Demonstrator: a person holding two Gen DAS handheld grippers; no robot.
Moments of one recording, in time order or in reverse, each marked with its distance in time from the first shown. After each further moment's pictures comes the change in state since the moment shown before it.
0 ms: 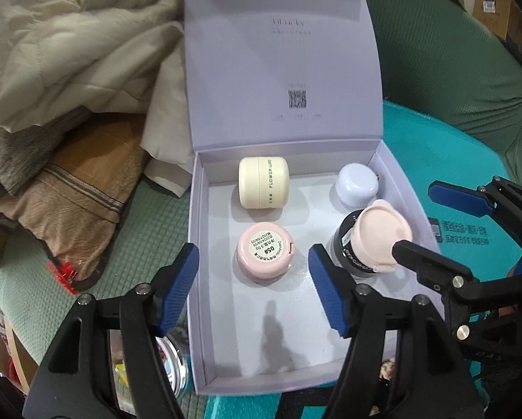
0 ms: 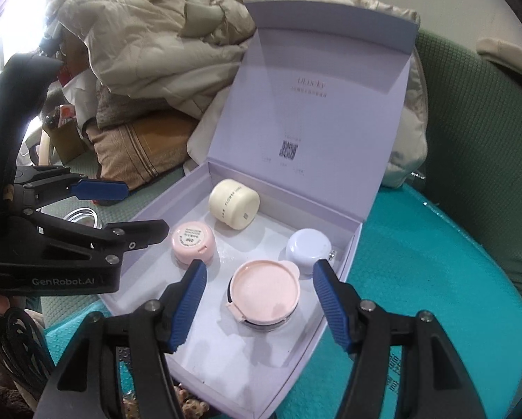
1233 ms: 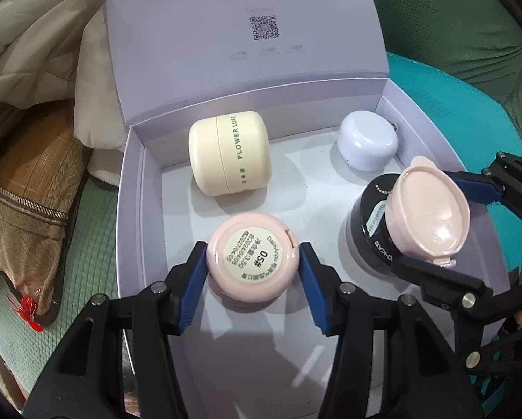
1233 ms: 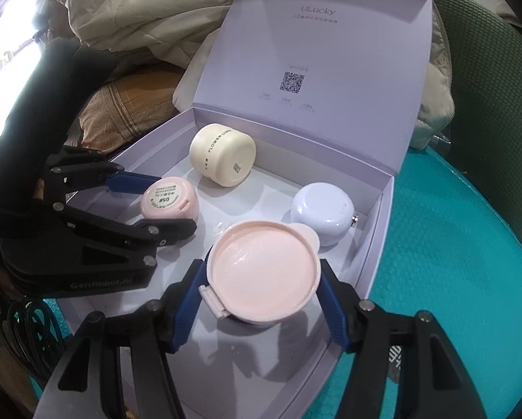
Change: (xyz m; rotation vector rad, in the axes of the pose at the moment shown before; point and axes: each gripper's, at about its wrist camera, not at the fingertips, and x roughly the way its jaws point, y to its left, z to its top) left arm 0.103 0.013 0.023 0.153 0.109 -0.045; right arm 0.076 -0.012 -0.025 0.001 0.120 0.031
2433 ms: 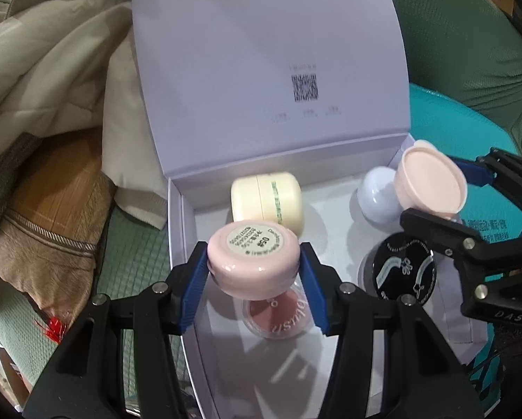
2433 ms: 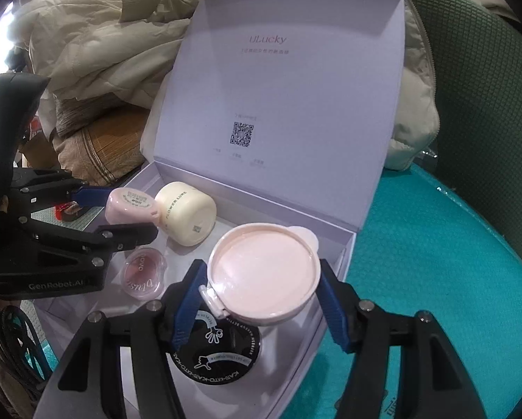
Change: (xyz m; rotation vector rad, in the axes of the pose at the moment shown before) left arm -0.014 0.027 0.030 -0.046 -0.016 0.009; right arm -0.002 -0.038 0.037 0.085 -0.028 0.010
